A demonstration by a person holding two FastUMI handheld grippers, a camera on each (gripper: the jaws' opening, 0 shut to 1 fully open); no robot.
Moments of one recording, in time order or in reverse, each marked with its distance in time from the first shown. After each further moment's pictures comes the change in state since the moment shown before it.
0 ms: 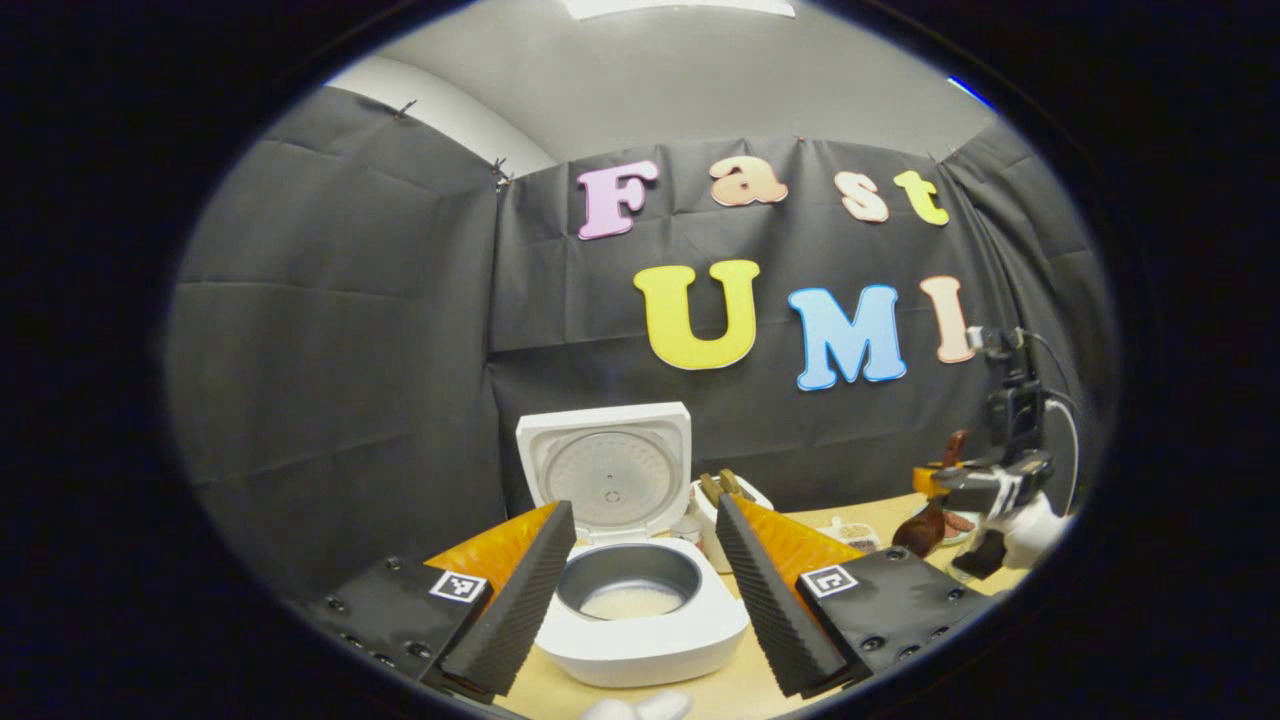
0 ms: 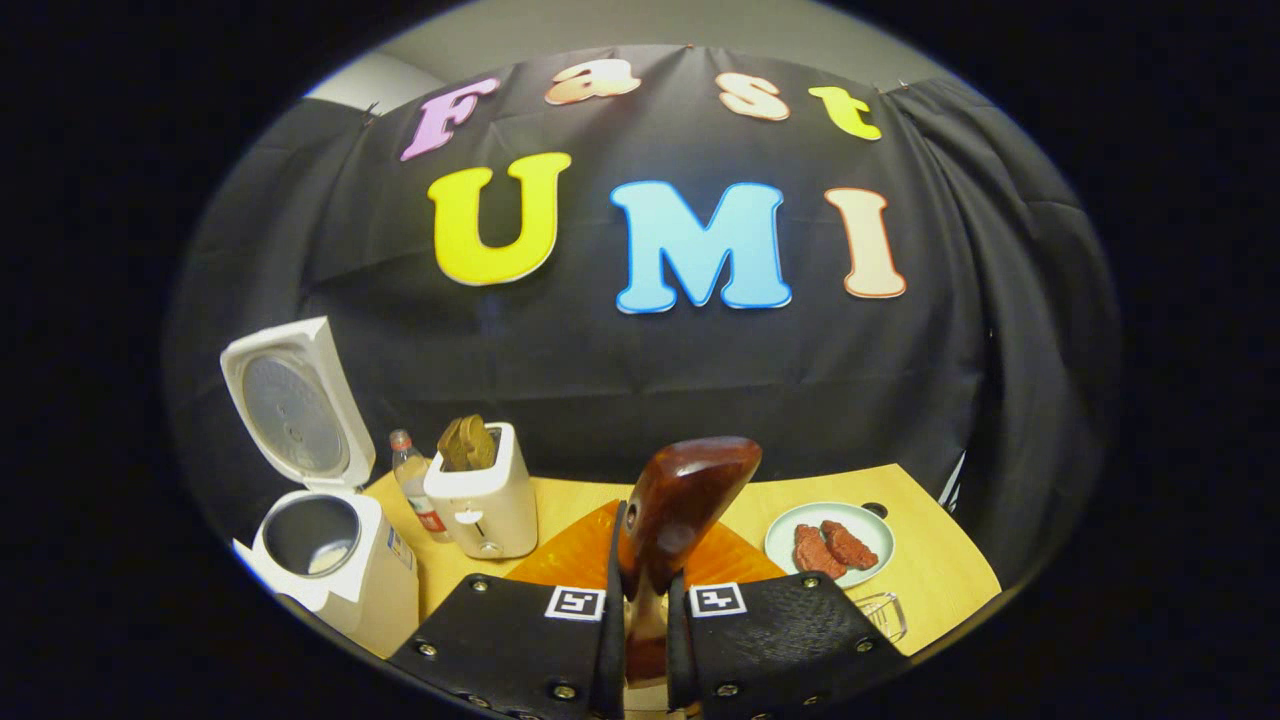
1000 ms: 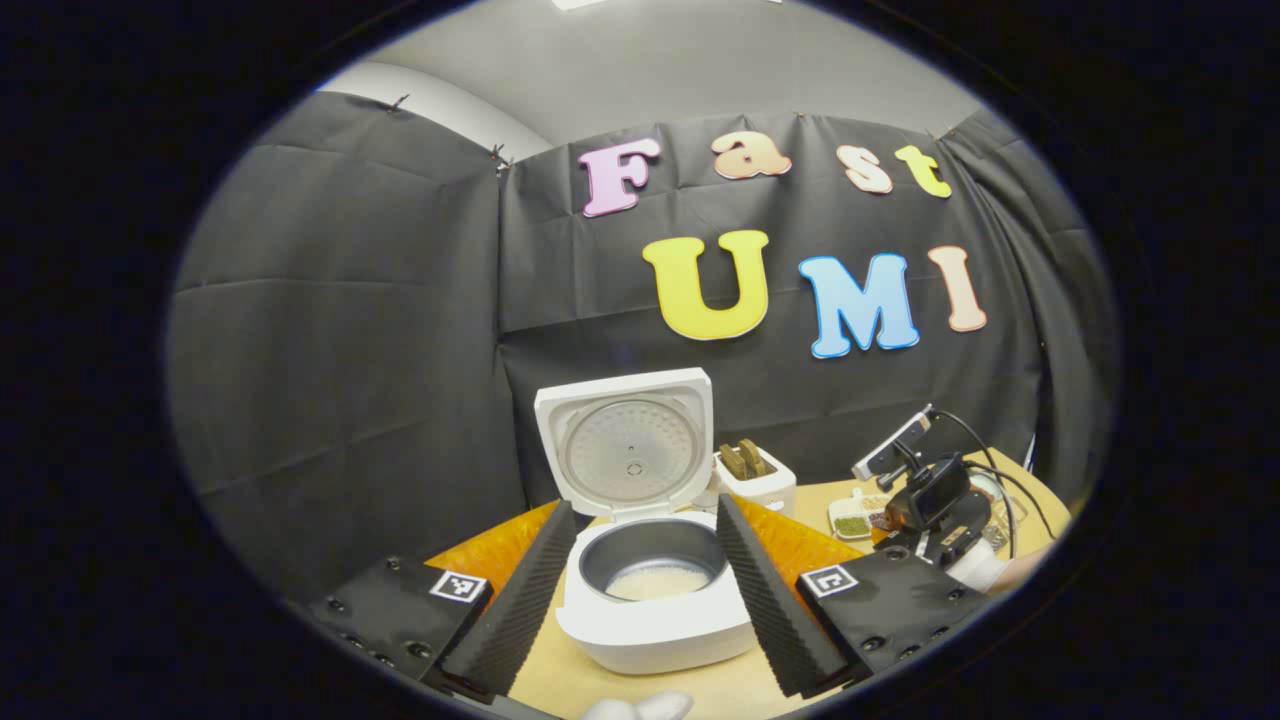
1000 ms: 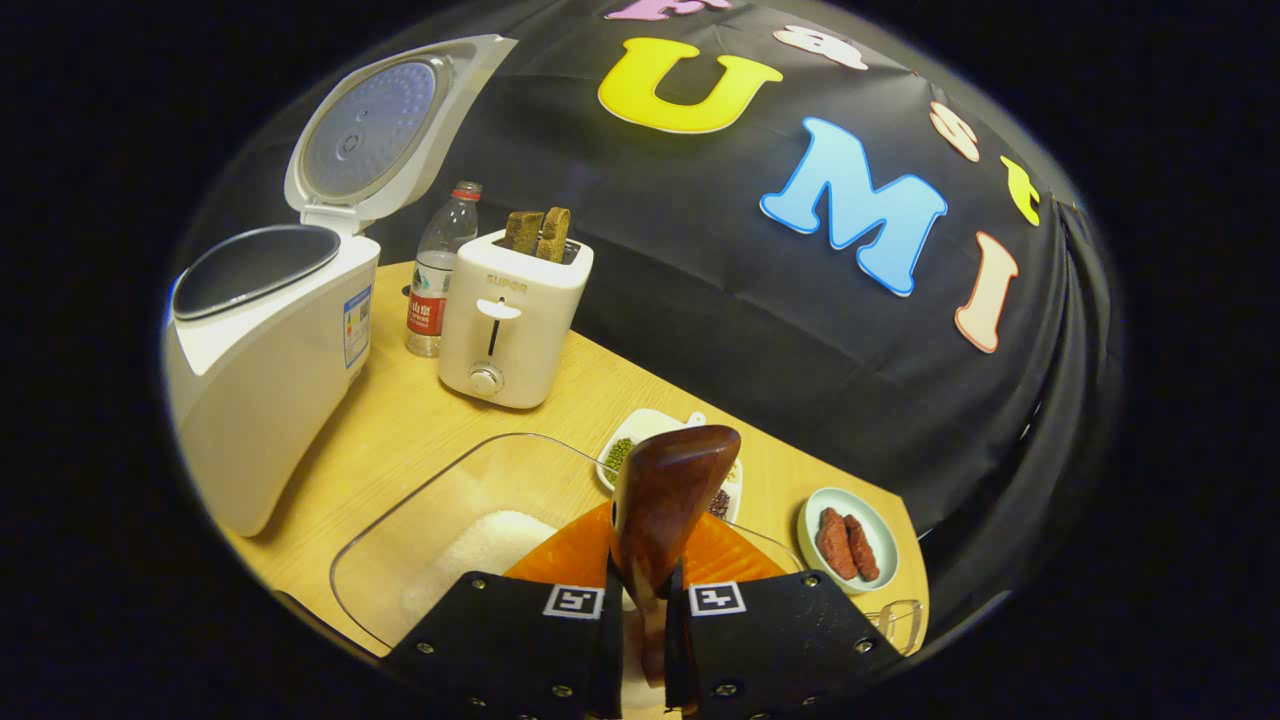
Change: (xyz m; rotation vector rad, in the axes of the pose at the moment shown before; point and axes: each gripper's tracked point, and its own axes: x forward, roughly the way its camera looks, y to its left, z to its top) left arm 0.003 0.020 -0.024 0.037 0.065 0.026; right arm 0.056 0.046 -0.127 -0.365 0.195 0.021
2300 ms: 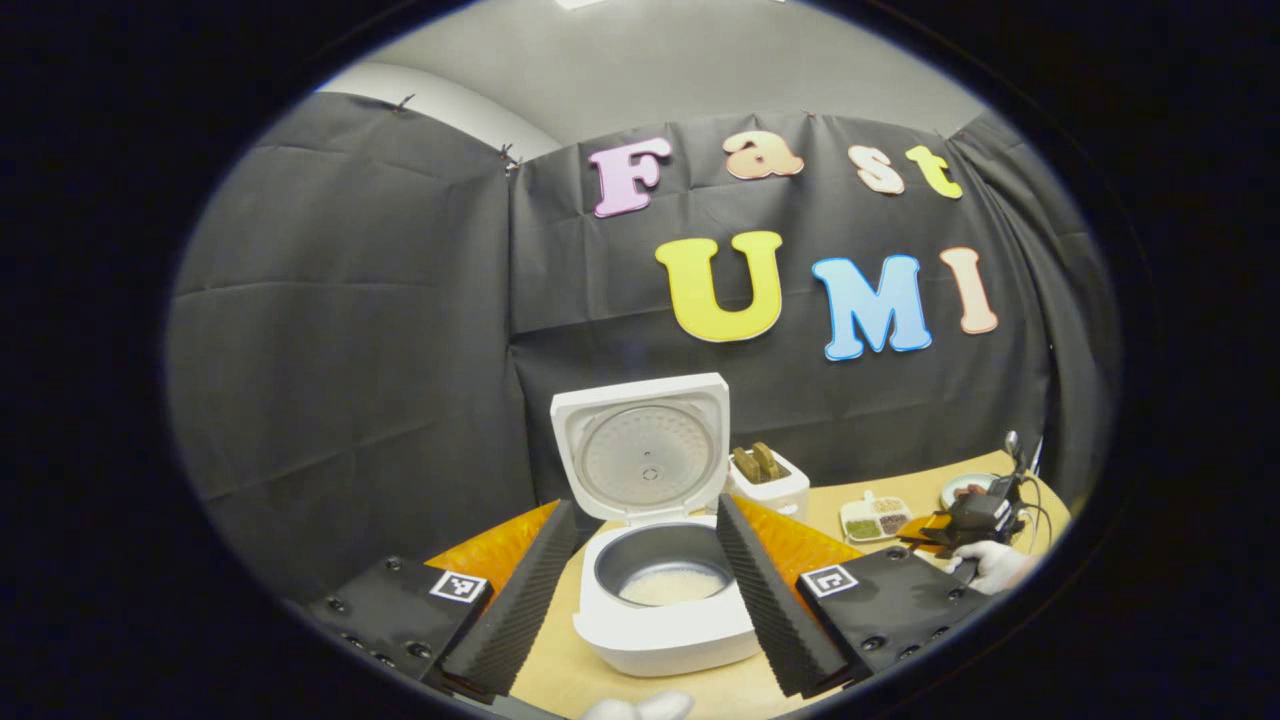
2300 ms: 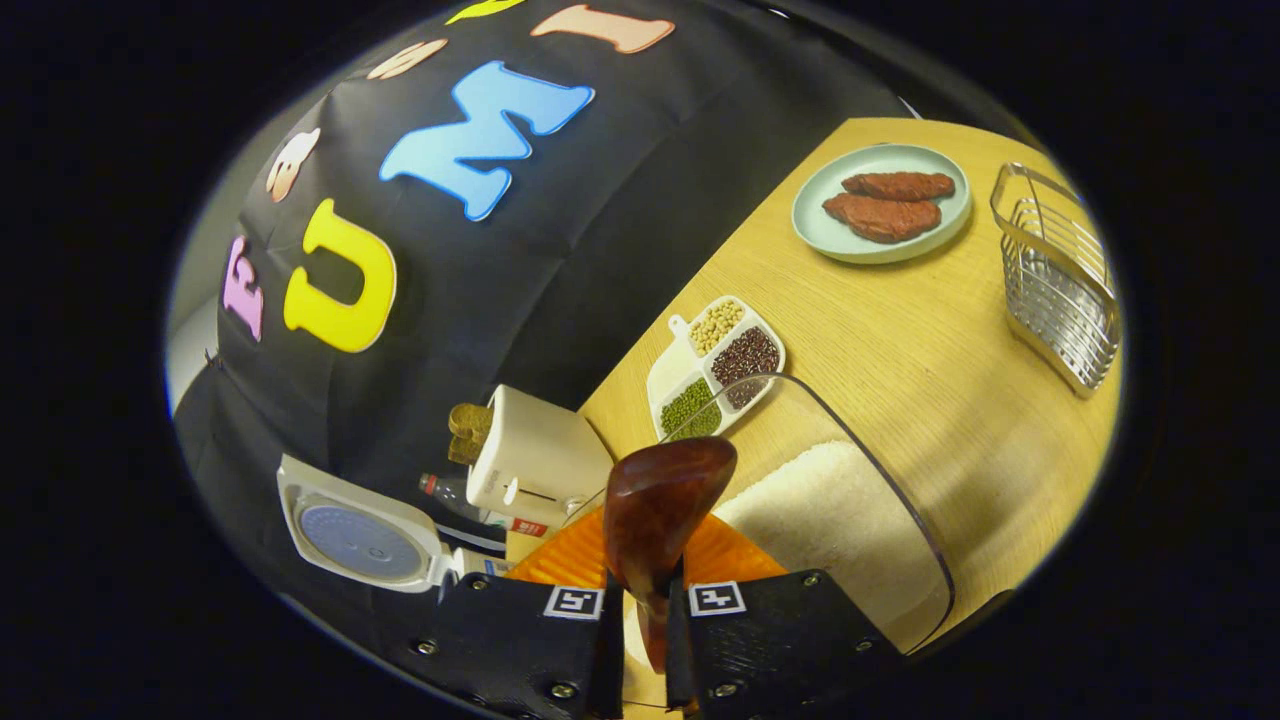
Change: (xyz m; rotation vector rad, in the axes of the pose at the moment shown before) left arm 0.004 0.015 0.012 -0.001 0.000 0.023; right arm -0.017 -0.016 -0.003 1.359 0.051 0.302
